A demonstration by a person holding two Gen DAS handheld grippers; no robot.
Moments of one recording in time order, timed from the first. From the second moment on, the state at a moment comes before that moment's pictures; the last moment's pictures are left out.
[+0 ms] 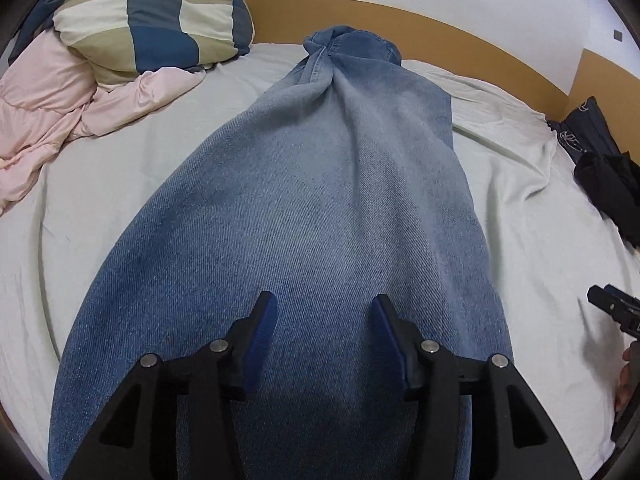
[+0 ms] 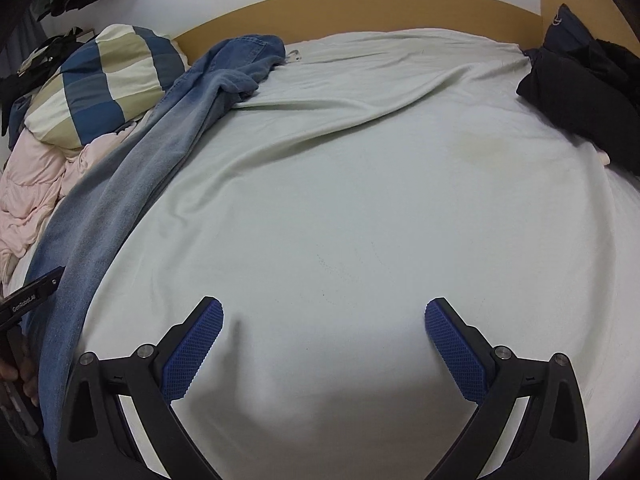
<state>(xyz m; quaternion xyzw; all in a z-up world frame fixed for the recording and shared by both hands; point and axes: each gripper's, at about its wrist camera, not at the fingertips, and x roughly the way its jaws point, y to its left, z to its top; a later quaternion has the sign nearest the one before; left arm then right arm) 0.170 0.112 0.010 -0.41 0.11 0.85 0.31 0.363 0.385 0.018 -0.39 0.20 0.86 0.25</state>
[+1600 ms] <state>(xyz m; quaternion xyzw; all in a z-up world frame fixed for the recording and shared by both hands) 0.142 0.151 0.008 -0.43 0.12 0.87 0.23 0.329 0.372 0.010 -0.43 0.14 0.85 0.27</state>
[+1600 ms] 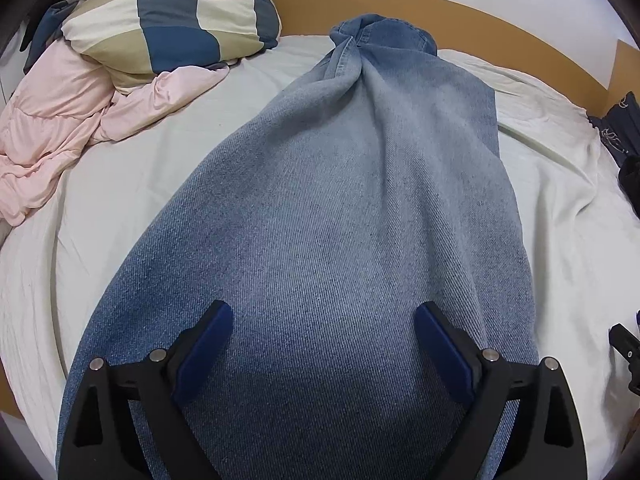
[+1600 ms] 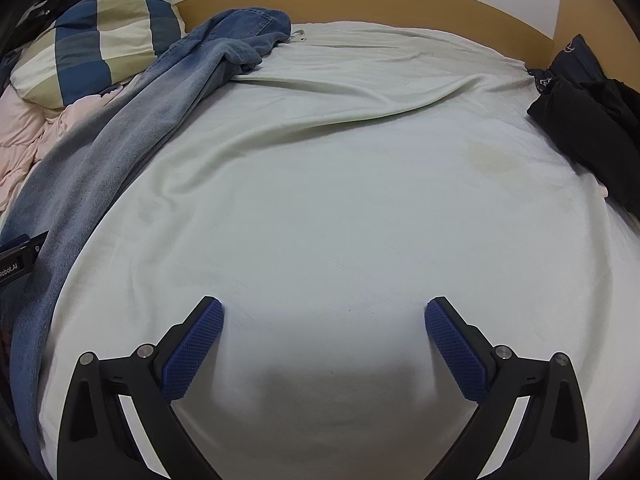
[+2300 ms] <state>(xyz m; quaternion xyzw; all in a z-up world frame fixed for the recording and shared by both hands) 0.139 0.151 0.010 -0.43 0.12 0.86 0.23 0.328 0.370 0.008 -0.43 0.14 0.85 0.27</state>
